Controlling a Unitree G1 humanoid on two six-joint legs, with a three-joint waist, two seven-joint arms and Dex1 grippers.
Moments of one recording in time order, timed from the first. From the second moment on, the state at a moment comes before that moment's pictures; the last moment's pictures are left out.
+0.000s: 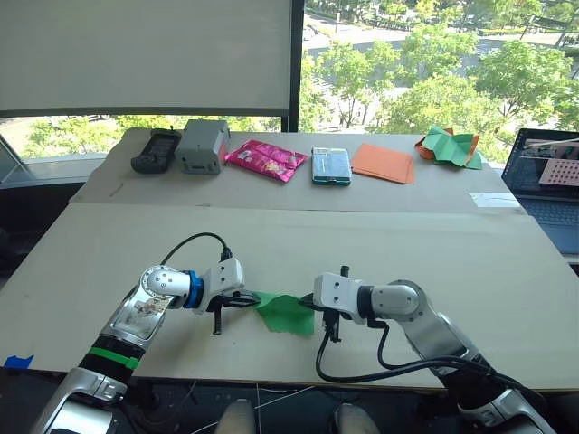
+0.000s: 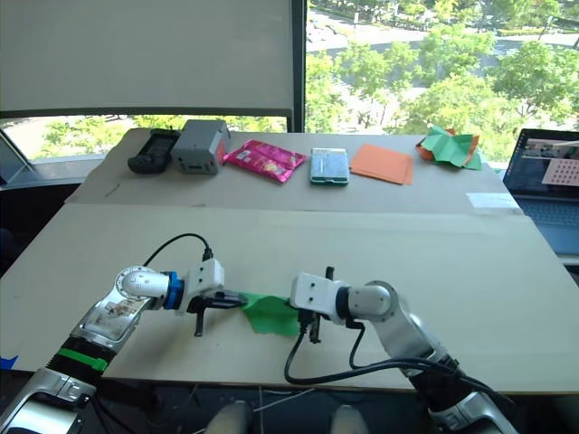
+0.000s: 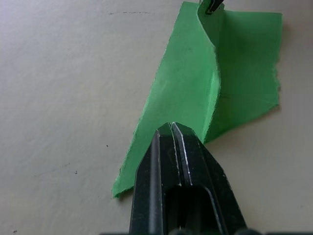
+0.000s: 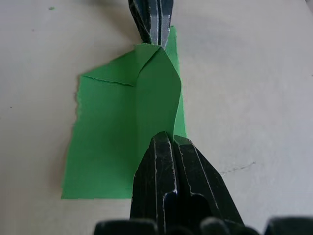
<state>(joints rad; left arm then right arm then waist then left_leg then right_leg) -0.39 0.66 -0.27 0.17 -0.11 0.13 -1.17 -0.36 -0.49 0.41 -0.19 -0.09 0.34 0.93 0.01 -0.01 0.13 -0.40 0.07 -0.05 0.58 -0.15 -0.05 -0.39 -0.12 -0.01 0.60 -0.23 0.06</state>
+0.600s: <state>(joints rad) -0.39 0.66 -0.23 0.11 -0.16 0.25 -1.18 -0.40 -0.46 0.44 -0.15 -0.10 0.45 0.90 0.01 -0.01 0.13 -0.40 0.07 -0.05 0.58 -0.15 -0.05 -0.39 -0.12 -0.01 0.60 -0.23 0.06</state>
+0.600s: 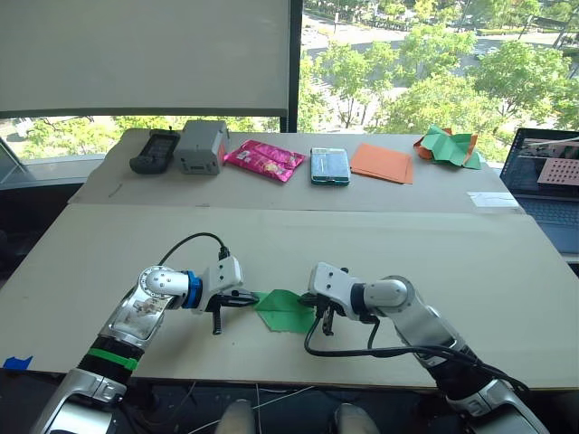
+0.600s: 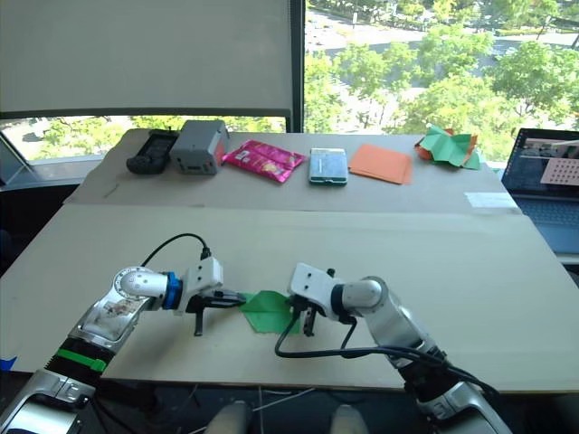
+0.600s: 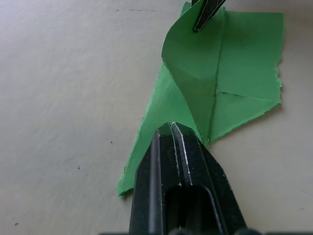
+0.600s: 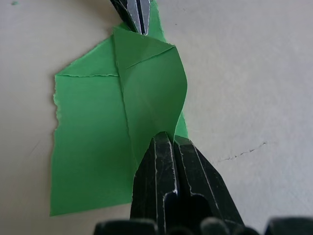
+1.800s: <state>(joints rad) -0.42 0.58 -0.27 0.21 -0.14 0.18 -1.18 -0.46 -0.38 0.38 -0.28 -0.03 0.57 0.83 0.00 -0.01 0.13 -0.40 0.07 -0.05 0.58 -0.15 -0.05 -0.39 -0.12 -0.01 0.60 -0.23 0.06</state>
